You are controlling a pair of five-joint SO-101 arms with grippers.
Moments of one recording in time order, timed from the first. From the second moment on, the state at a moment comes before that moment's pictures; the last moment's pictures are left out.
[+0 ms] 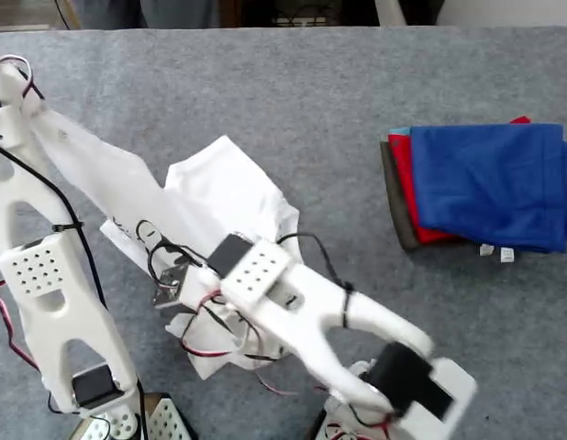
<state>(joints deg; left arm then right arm) -28.2 48.7 -87.3 100.8 14.5 -51.2 -9.8 32.4 95.1 30.3</state>
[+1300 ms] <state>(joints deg) -31.4 48.6 -73.5 100.4 13.4 -22.9 48.5 -35.2 83.8 14.9</state>
